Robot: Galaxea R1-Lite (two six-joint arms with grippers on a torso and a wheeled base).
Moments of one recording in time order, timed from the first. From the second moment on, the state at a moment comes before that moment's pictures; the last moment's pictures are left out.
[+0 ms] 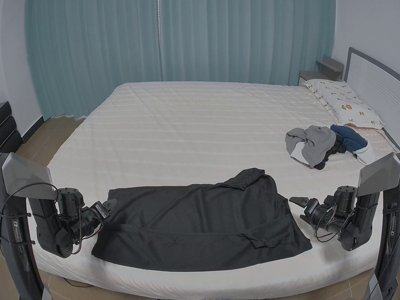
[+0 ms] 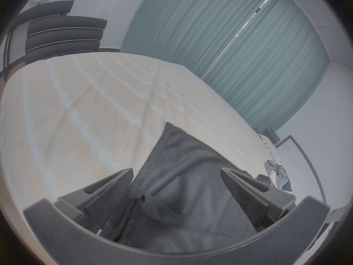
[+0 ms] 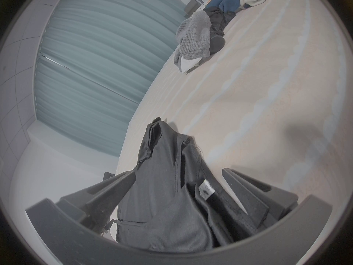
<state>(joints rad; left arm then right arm) 0.00 2.27 -0.34 -1.40 -0.06 -0.67 0.05 2.38 -0.38 -1.55 0.31 0.88</state>
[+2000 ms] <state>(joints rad) 0.13 2.52 -1.22 -0.67 -0.34 -0.50 0.07 2.43 -0.38 -1.55 0.32 0.89</state>
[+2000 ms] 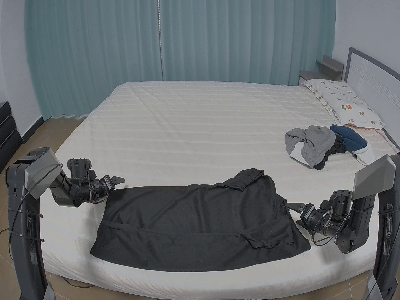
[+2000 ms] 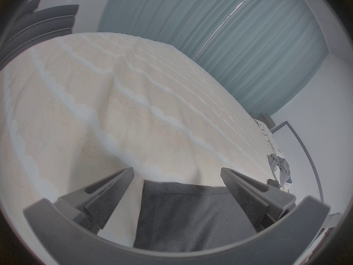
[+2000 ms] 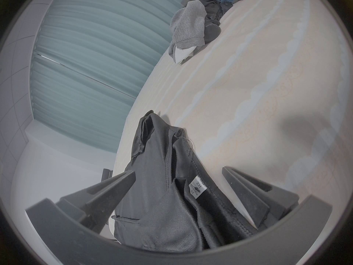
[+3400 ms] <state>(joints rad) 0.14 2.44 -1.06 -0.87 -0.26 -0.61 0.20 2.33 -0.72 -1.17 0.19 0.68</state>
